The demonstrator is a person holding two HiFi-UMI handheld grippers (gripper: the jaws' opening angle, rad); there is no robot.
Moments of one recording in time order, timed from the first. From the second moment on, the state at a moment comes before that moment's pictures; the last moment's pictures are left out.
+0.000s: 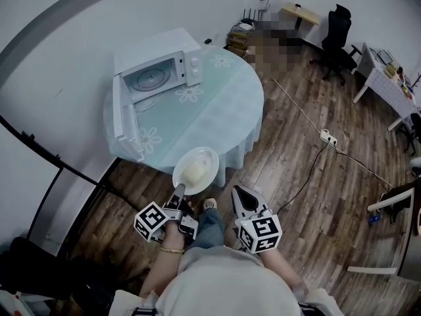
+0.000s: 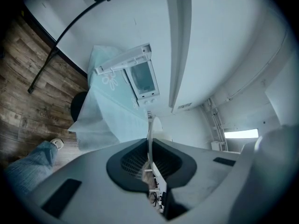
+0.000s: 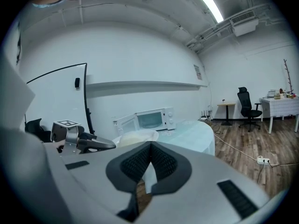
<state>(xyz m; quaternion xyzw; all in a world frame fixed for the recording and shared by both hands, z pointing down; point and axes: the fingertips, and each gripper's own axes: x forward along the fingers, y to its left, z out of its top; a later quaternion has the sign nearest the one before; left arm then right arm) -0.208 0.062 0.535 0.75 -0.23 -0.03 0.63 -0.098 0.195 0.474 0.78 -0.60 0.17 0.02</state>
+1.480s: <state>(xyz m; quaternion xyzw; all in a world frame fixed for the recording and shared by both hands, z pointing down) -0.048 -0.204 0.546 0.71 -0.30 -0.08 0.63 0.083 -0.079 0.458 0.74 -0.66 0.15 0.04</state>
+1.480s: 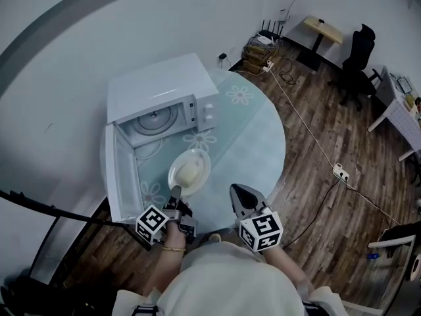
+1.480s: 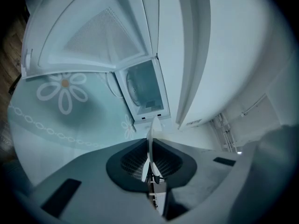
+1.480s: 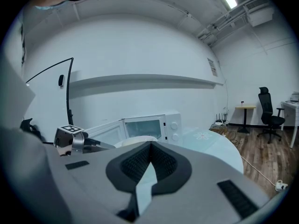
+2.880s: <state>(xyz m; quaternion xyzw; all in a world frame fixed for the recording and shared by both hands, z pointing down) -0.032 -0.326 0.587 0.61 -0.45 -0.21 0.62 0.113 -0.231 0.482 0.55 -0.81 0.16 0.10</state>
